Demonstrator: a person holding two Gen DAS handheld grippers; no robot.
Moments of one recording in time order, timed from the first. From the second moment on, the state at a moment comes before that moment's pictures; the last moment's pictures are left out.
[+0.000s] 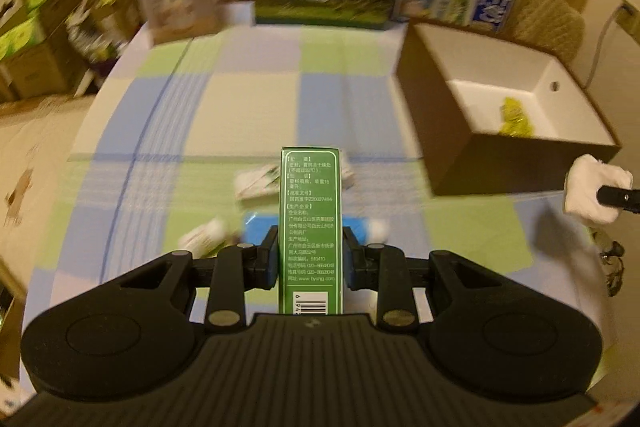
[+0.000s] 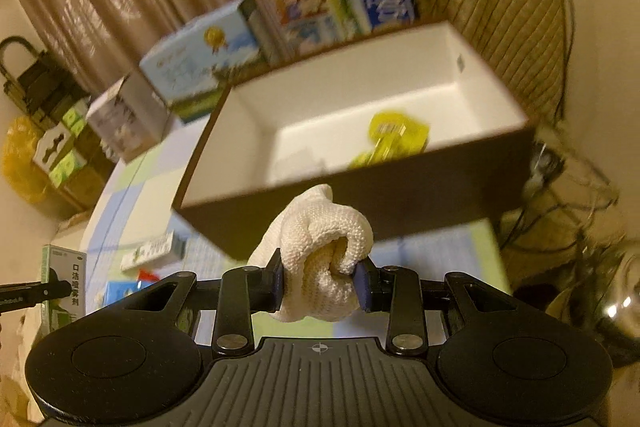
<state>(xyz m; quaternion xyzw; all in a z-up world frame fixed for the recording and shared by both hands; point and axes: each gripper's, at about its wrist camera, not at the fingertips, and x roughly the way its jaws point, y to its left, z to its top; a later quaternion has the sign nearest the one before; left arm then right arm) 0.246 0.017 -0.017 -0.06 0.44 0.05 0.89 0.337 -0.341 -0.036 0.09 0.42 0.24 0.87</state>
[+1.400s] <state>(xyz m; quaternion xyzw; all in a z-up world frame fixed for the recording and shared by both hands) 0.469 -0.134 -0.033 -0.04 0.48 -0.01 0.88 0.514 -0.355 -0.062 -0.11 0.42 0.22 0.87</state>
